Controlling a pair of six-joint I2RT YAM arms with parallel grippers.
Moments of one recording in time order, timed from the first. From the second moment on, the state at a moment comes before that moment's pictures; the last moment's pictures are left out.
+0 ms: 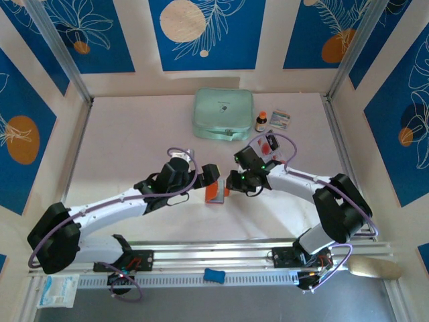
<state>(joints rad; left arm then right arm) -0.84 1.25 0.68 0.03 0.00 -0.96 0.64 1.51 0.83 -0.41 -0.21 0.72</state>
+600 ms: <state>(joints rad) -0.68 1.18 0.68 -0.22 -0.16 -0.84 0.79 1.44 0.89 -0.42 -0.20 0.78</state>
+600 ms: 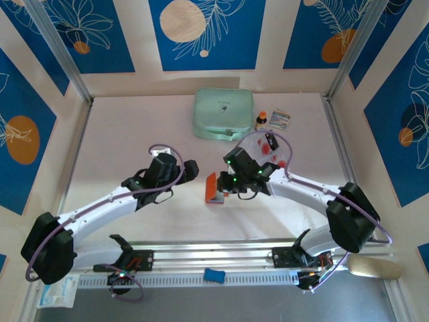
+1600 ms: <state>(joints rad) -0.70 1.48 0.81 -0.31 0.02 -0.52 0.81 1.53 0.76 -0.32 -0.15 0.86</state>
